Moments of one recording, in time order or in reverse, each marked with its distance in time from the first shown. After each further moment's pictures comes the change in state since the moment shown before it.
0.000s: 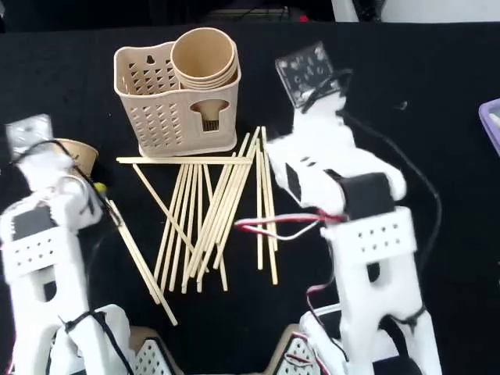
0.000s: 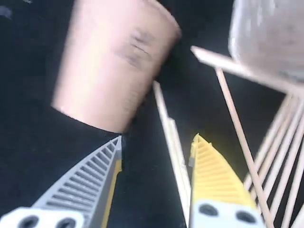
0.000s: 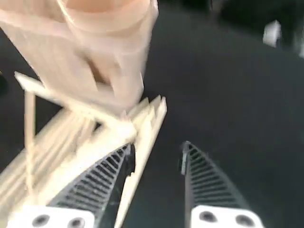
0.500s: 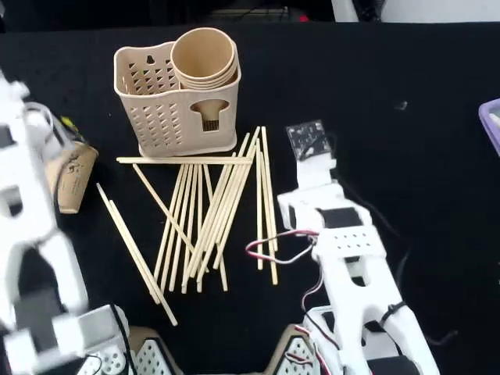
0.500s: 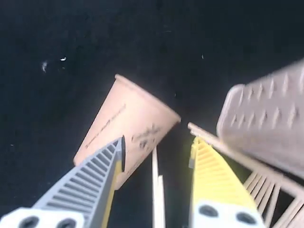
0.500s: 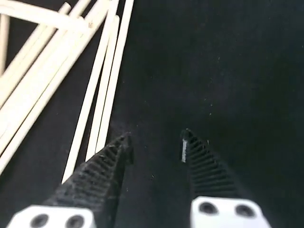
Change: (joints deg) left arm -0.9 38.0 -48.6 14.8 12.0; right arm 5.5 0.0 42.5 -34.8 -1.0
